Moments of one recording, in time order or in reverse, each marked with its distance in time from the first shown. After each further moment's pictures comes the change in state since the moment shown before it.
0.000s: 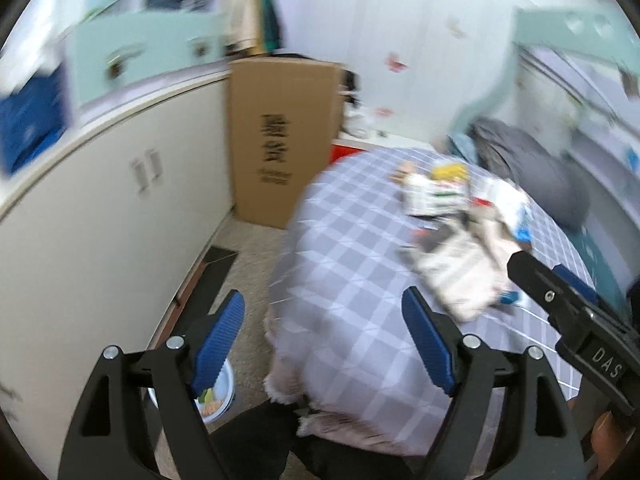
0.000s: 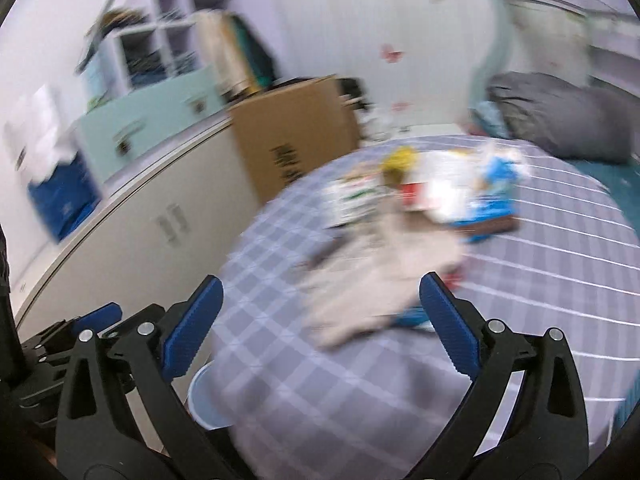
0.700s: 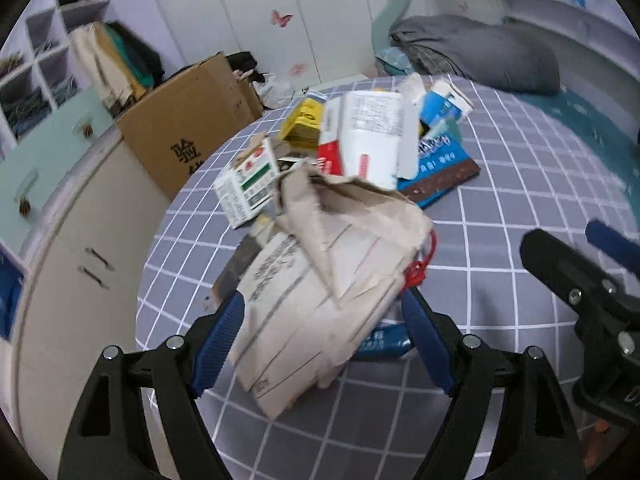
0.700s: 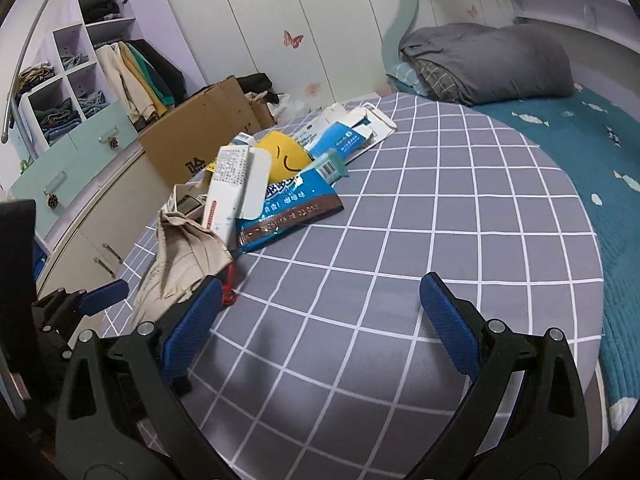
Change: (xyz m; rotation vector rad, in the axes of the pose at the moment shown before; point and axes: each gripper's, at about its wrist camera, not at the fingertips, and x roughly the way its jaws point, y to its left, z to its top) left arm 0.095 -0.183 0.004 0.468 0.127 0.076; right arm 0.004 -0.152 -0.009 0.198 0.056 -0.126
